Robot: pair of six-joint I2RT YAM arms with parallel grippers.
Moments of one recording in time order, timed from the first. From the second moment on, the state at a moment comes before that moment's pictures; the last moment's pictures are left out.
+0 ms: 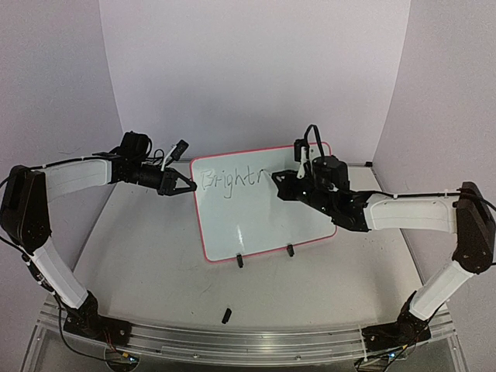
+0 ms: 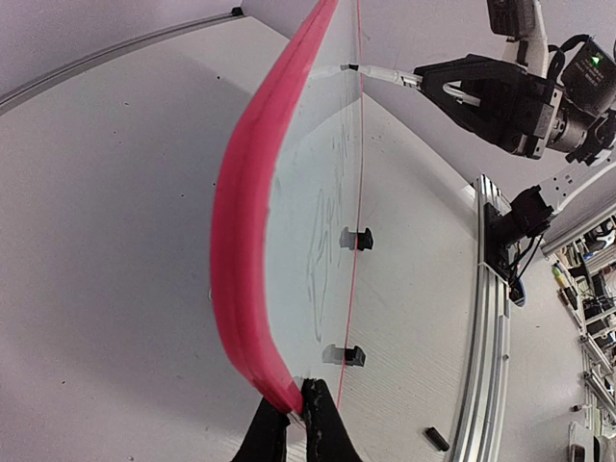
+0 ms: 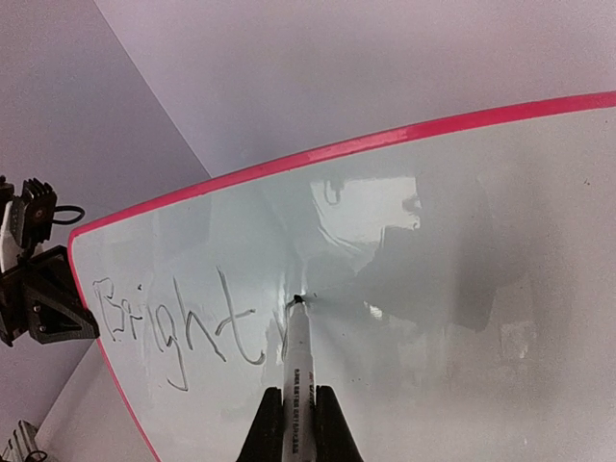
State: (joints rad) left arm -0.33 1.62 1.19 -0.32 0.91 0.15; right arm 0.78 1.59 1.00 0.35 0.17 0.47
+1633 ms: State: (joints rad) left arm -0.33 1.62 1.19 -0.32 0.92 0.16; right arm 0.76 1.41 0.91 0.26 0.04 0.45
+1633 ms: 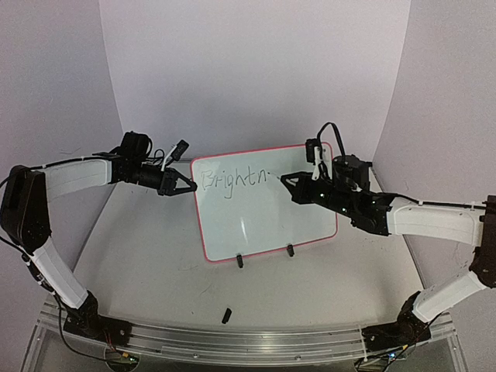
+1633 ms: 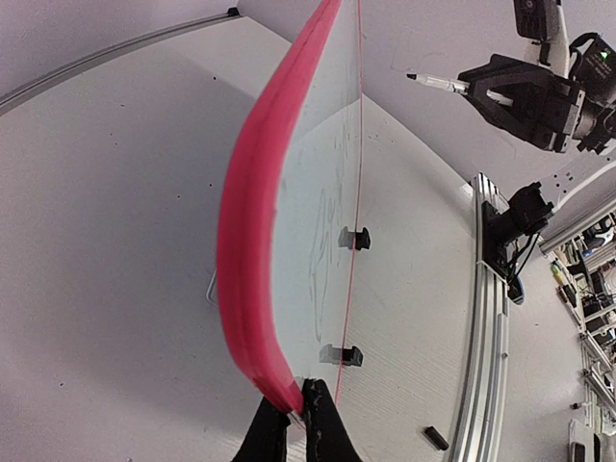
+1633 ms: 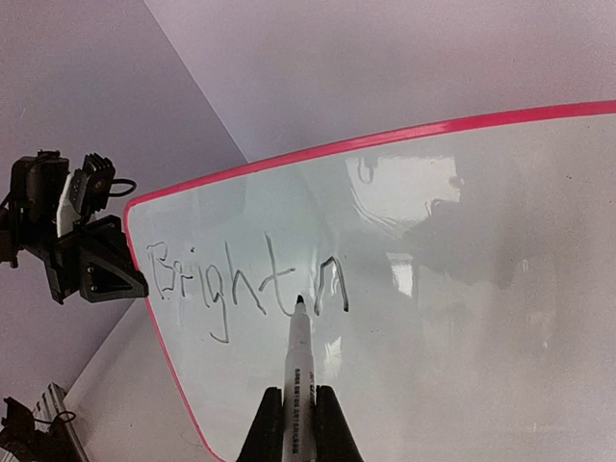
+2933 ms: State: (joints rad) left arm -0.34 1.62 1.19 -0.32 0.91 0.16; right arm 0.76 1.53 0.95 0.32 0.19 0.40
